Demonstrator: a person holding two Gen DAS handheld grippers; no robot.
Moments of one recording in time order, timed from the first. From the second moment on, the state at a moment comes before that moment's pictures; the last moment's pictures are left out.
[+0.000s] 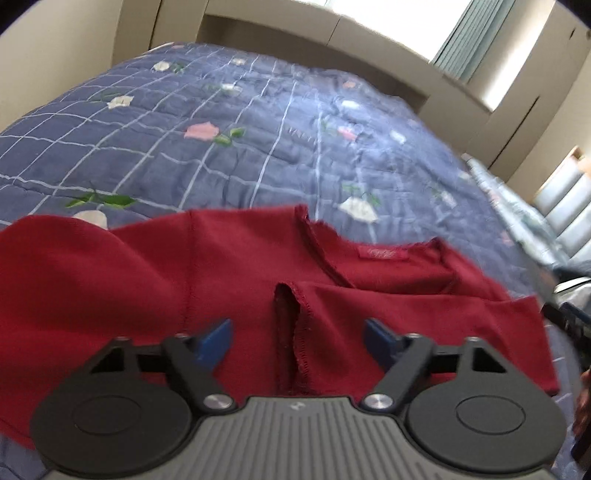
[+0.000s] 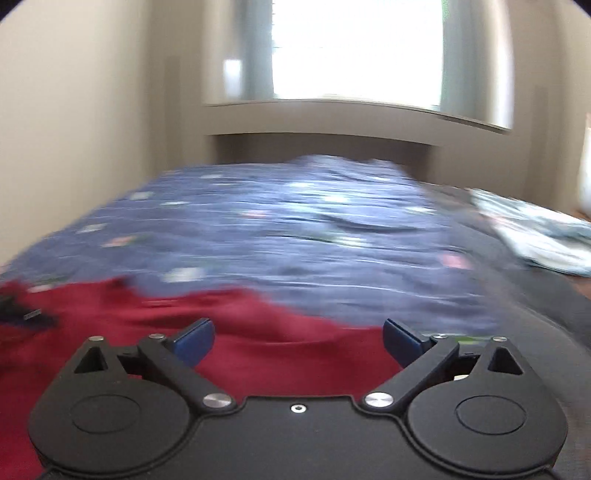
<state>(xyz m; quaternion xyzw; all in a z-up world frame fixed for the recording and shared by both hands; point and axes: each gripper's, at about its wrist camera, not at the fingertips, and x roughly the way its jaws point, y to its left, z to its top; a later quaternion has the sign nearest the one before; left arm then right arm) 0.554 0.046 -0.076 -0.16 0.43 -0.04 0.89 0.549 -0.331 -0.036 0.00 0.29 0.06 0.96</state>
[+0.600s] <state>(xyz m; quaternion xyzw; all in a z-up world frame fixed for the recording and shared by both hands) 0.563 0.027 -0.055 -0.12 0.42 -0.05 0.90 0.580 -0.386 -0.057 0.13 0.32 0.04 0.94</state>
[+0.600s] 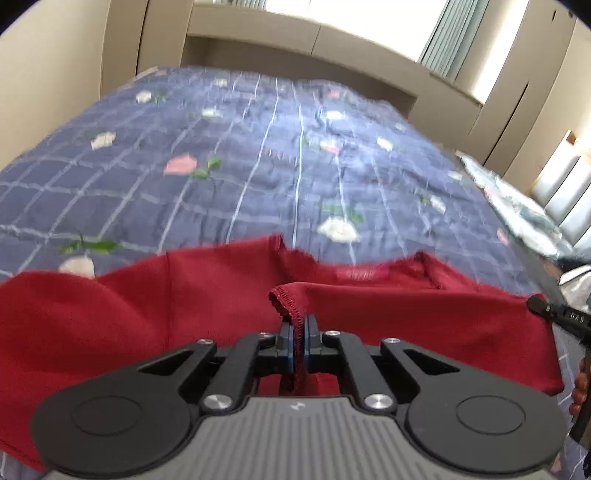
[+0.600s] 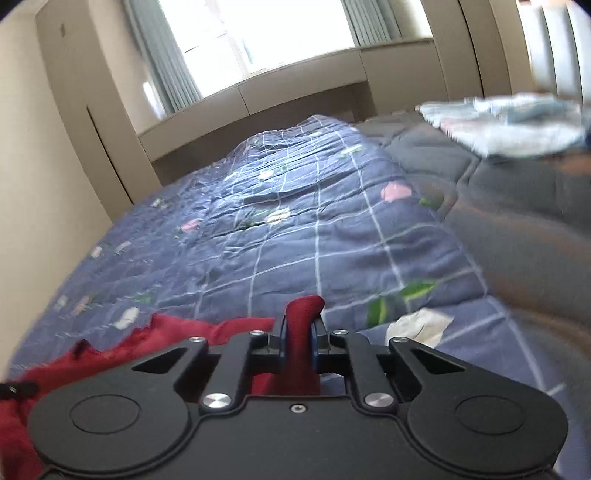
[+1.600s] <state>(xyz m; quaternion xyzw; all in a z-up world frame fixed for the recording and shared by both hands) 0.559 0.026 -0.054 -0.11 0.40 -0.03 0.91 0.456 -0.333 -0.066 -0.08 0.29 -0.02 0.95</state>
